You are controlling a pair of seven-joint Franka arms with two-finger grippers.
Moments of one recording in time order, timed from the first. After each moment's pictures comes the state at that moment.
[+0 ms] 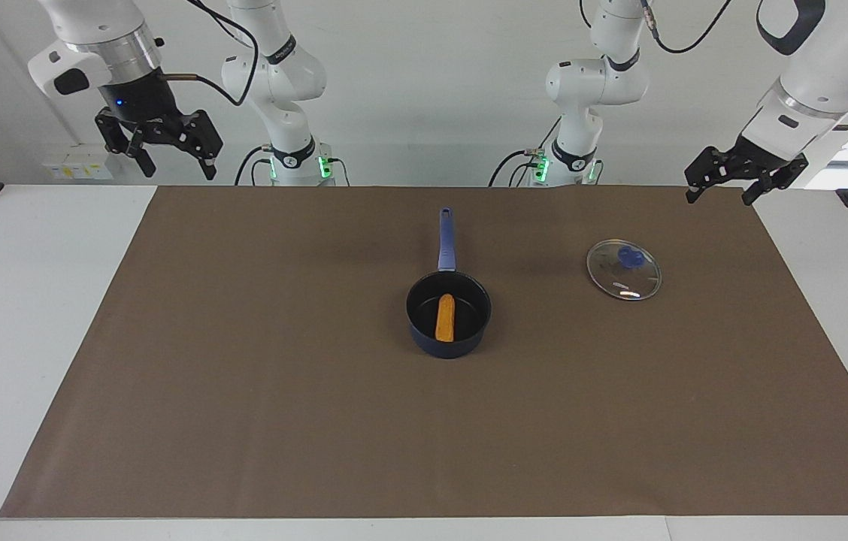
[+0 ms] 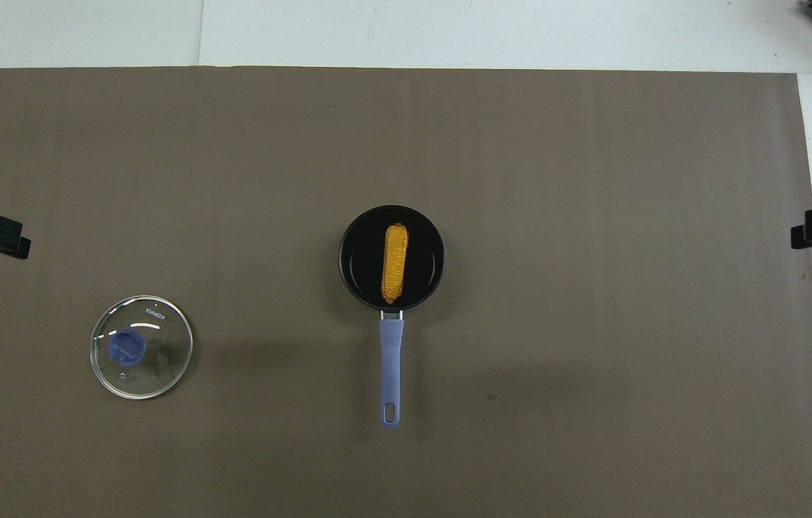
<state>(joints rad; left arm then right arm) -0.06 0.04 0.05 -1.48 -0.01 1.44 0.09 -0.06 -0.01 0.01 -1.43 0.01 1.43 0.05</state>
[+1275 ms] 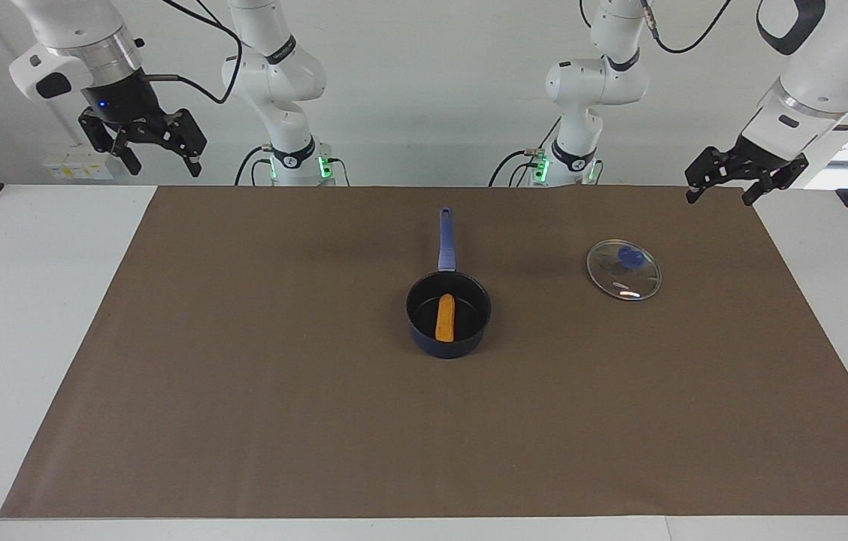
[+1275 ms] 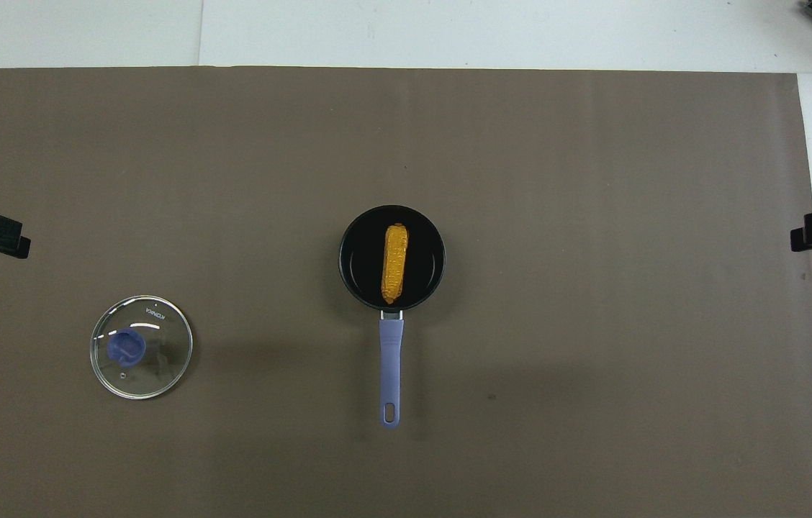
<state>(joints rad) -0.06 0.04 0.05 -1.48 -0.01 1.44 0.09 0.00 -0.01 -0.05 -1.44 0.01 1.43 0.02</state>
